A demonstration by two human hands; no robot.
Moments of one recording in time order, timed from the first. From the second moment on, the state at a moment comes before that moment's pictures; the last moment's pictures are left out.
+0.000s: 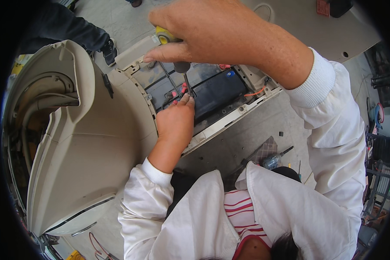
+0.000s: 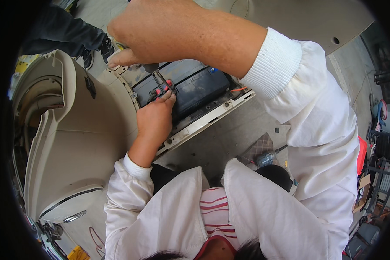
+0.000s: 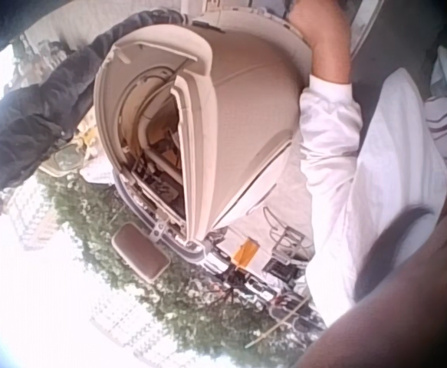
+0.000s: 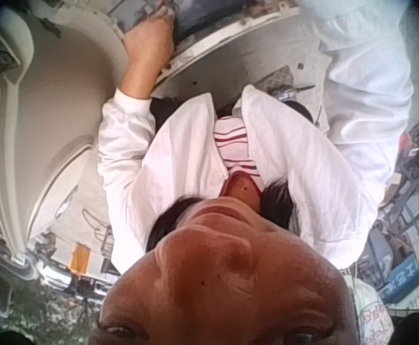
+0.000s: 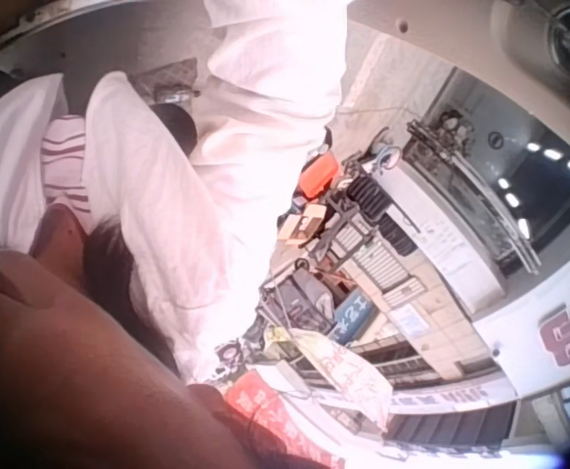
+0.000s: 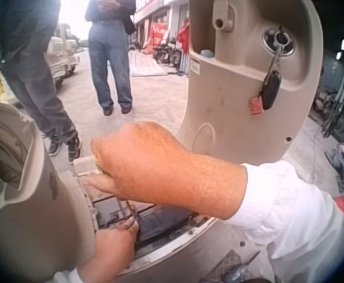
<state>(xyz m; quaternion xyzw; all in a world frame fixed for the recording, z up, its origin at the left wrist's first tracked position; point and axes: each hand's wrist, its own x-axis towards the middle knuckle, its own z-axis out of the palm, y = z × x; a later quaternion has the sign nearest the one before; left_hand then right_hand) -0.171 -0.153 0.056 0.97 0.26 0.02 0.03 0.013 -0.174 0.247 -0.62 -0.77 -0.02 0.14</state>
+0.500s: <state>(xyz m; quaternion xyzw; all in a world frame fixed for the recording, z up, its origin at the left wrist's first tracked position) -0.170 -0.153 0.056 0.97 0.24 0.02 0.03 0.039 -0.170 0.238 -0.53 -0.82 0.09 0.20</state>
